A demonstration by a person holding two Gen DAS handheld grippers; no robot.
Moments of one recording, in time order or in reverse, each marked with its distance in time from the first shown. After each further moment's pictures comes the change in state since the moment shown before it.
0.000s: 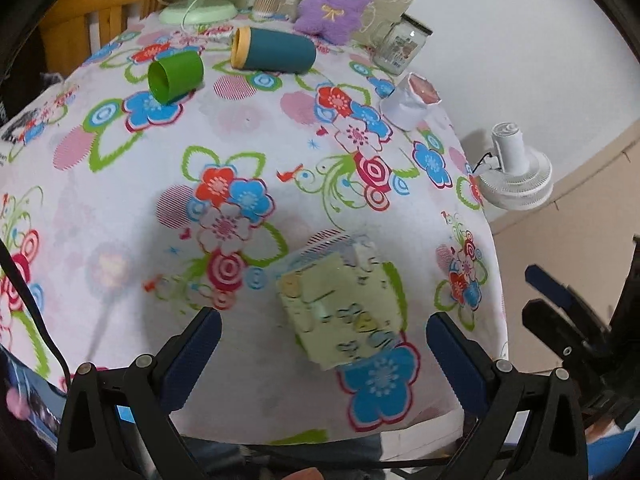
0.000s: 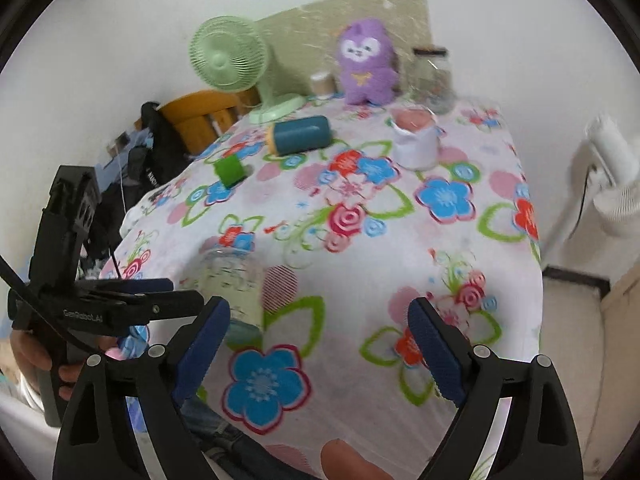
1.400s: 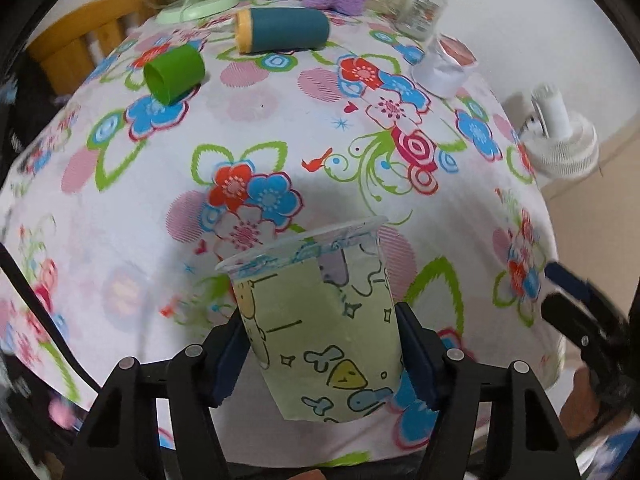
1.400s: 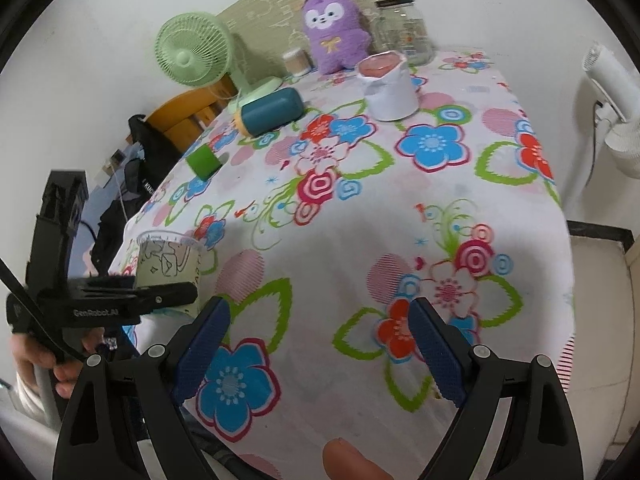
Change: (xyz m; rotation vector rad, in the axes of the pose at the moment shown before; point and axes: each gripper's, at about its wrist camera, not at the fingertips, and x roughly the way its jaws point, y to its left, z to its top) left arm 0.028 -0.001 0.014 0.122 0.081 0.209; right arm 0.041 -0.039 -0.018 0.109 0.051 0.073
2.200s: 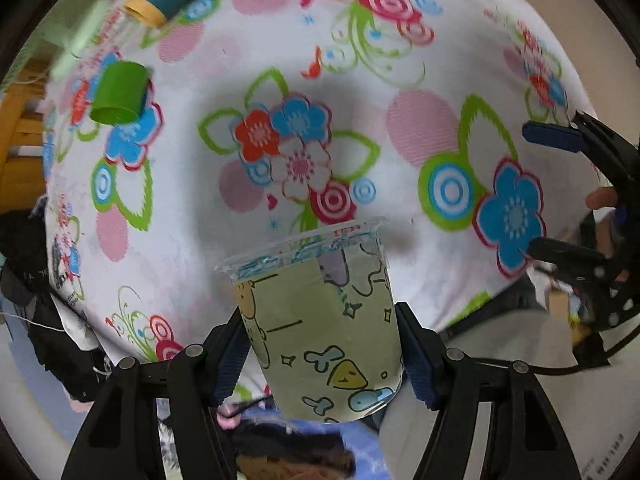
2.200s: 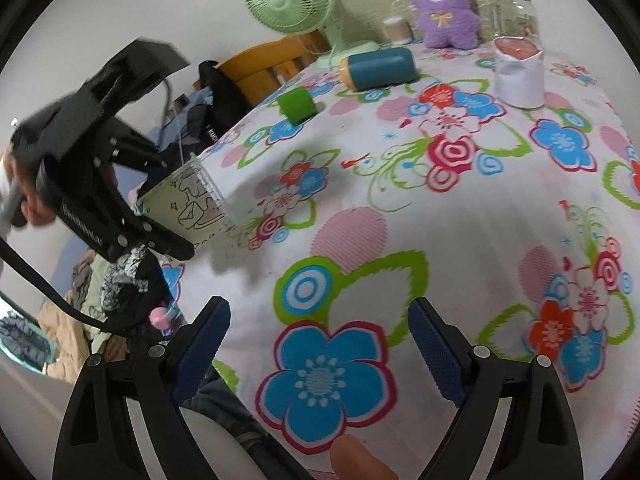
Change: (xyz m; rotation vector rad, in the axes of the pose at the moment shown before) left arm 0.001 0.009 0.025 0.518 0.542 0.179; right arm 0.043 0.065 -0.020 -0.190 0.095 0.183
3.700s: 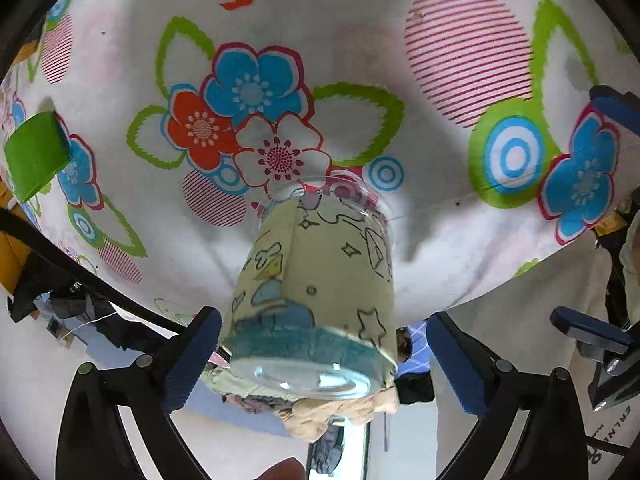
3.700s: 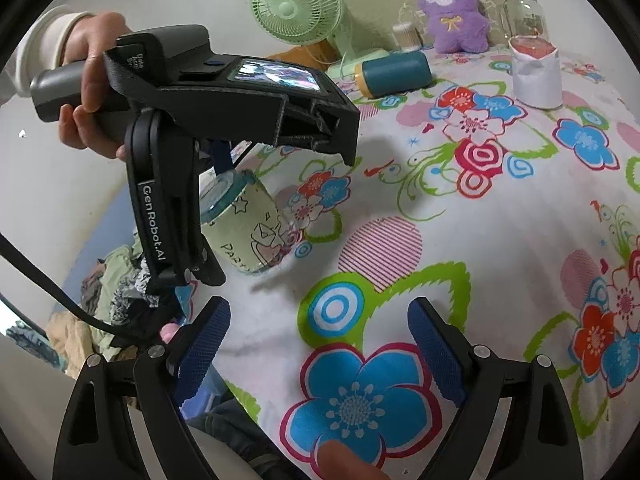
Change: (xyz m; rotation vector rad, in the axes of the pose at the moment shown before) left arm 0.049 -0.031 0.072 0.193 0.522 0.166; right arm 0.015 0.010 0.002 0.020 -0.063 0.036
